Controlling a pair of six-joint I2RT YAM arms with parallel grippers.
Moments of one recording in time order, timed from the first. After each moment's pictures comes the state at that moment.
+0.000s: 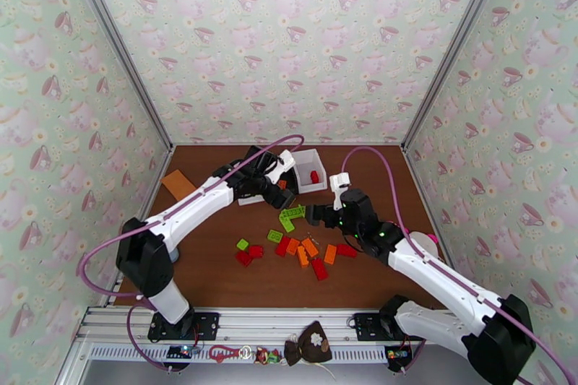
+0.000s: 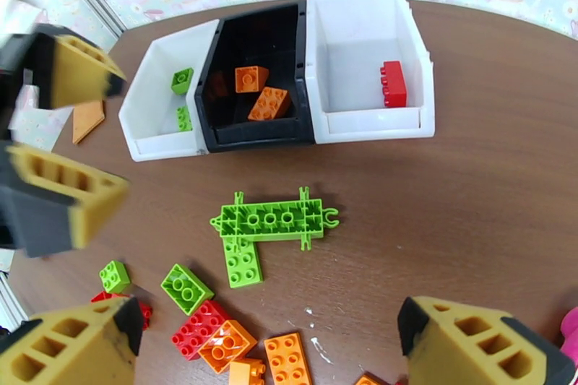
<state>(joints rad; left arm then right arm) -0.60 1.77 1.57 -0.73 0.20 0.27 0.63 1.05 0.79 -0.30 0.05 0.38</state>
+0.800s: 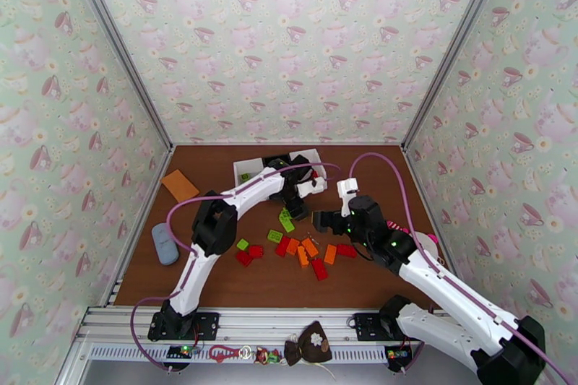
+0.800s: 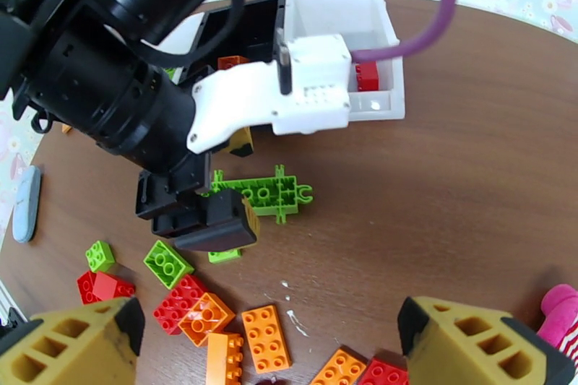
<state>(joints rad) -0.72 2.34 2.08 -1.10 0.13 0.48 0.63 0.95 0.75 -0.40 0.10 0.36</state>
